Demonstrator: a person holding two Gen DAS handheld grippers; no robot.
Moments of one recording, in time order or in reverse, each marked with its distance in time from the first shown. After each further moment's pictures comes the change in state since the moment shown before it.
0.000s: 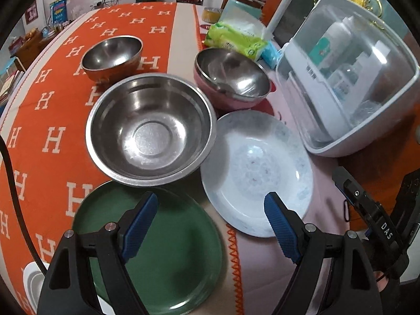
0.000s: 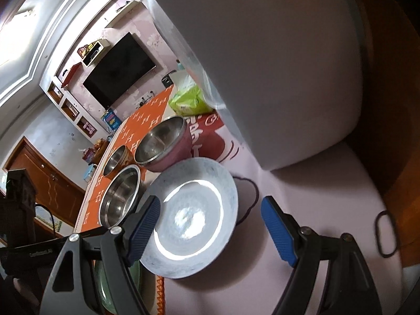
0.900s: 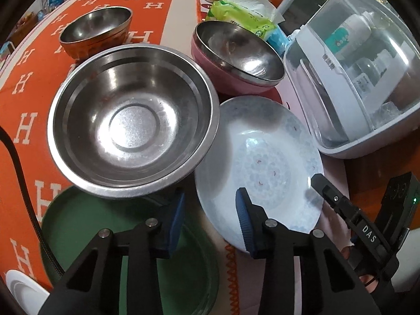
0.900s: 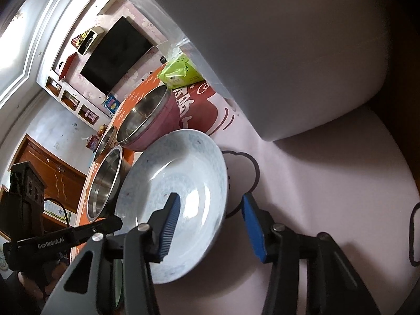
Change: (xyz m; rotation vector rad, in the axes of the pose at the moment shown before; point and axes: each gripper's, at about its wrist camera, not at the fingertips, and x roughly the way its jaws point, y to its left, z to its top) left arm 0.048 0.005 0.007 -0.048 0.072 -0.054; right arm 0.044 -0.024 -0.009 0.039 0.126 0.043
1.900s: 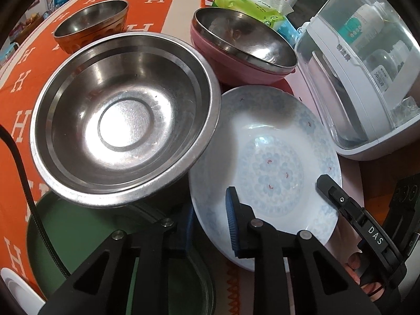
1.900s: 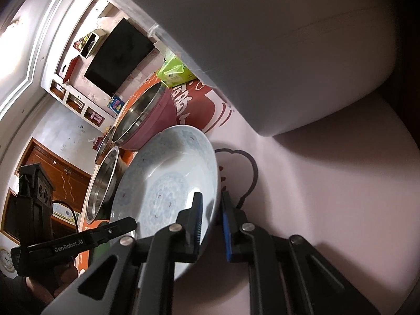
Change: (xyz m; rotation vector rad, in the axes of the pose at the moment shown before) left arm 0.032 -0.011 -0.002 -0.006 -0.006 0.061; right arm 0.011 -0.015 -0.003 0.020 0.008 0.048
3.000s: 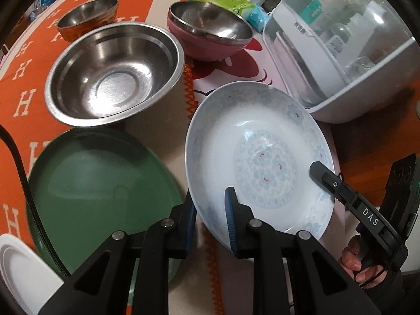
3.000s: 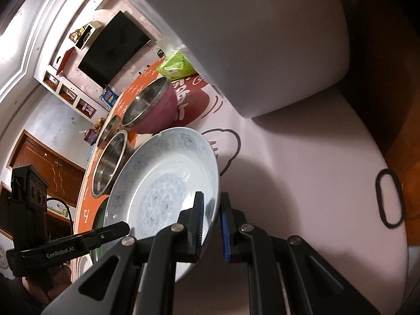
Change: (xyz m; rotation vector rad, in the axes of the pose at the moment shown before) left arm -0.039 -0.020 -0.037 0.039 0.044 -0.076; right arm -0.053 0.013 -0.019 -0.029 0.035 -0.070
